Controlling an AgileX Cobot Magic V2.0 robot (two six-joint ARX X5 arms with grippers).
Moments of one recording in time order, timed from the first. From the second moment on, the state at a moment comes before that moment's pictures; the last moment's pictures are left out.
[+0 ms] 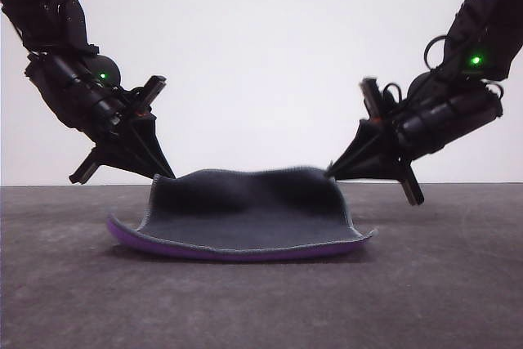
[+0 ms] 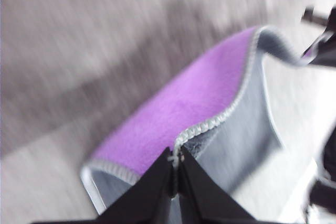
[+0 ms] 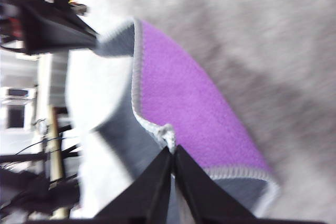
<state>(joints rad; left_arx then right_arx) -0.14 2.13 1.69 -0.94 0.78 0.06 0.13 2.09 1.44 -0.56 -1.13 0.09</state>
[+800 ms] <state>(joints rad) -0.14 2.13 1.70 -1.38 0.84 0.31 0.14 2.07 1.44 -1.09 -1.07 -0.24</state>
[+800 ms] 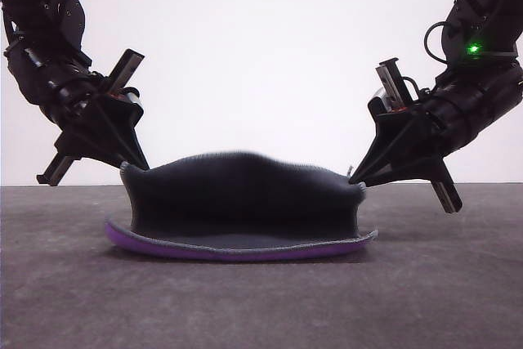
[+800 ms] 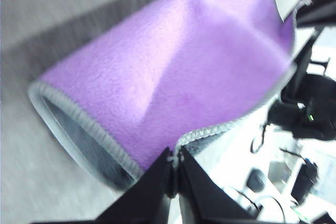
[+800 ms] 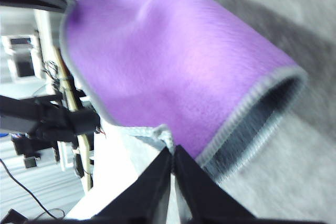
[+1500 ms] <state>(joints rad) -0.13 2.12 1.70 -1.42 0.84 0.35 0.12 2.01 1.45 -1.14 -1.02 -0.32</state>
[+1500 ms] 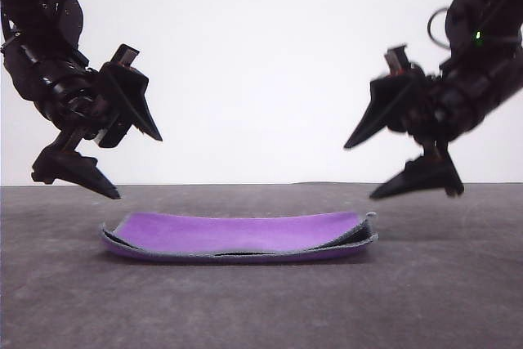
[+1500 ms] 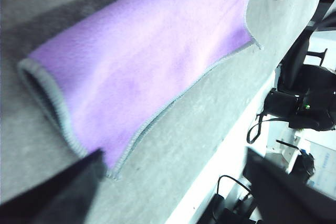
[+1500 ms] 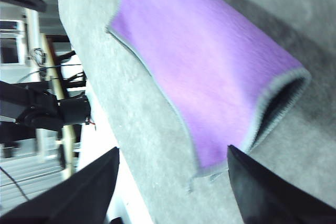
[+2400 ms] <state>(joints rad) 0.01 1.66 1.70 -1.13 0.29 0.16 0.06 1.28 1.07 -0.93 -0.40 -0.09</state>
